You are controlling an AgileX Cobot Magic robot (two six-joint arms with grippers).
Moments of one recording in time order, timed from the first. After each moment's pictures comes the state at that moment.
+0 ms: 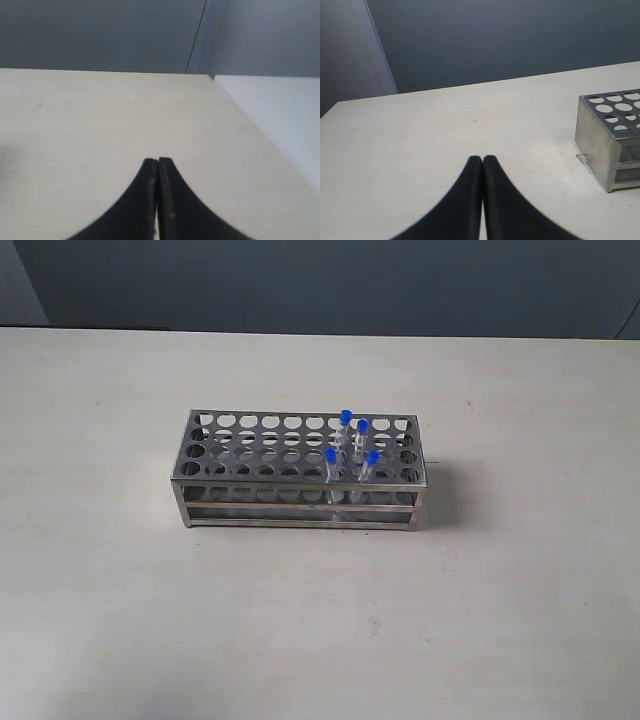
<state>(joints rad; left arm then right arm) 0.10 0.01 0.00 0.04 0.23 0.06 -0.07 0.01 0.00 -0.22 0.29 0.06</state>
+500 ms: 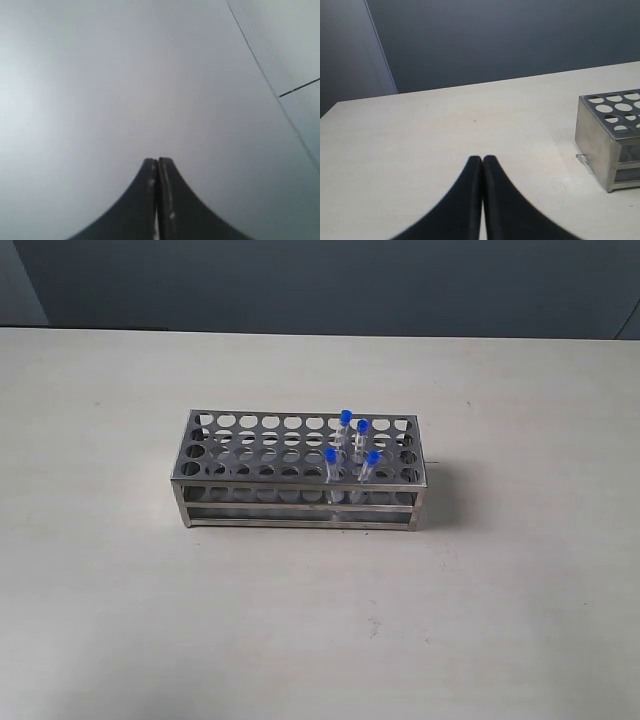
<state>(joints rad) 0.10 0.01 0.00 0.04 0.23 0.06 -0.07 0.01 0.00 -0.09 -0.43 0.64</state>
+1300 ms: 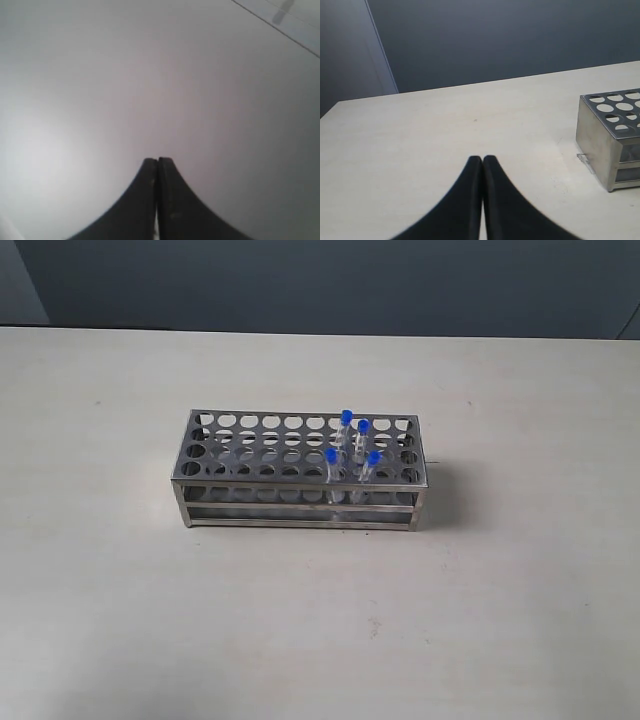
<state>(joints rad) 0.10 0.01 0.00 0.04 0.23 0.06 -0.07 0.00 0.00 -0.06 -0.38 1.04</state>
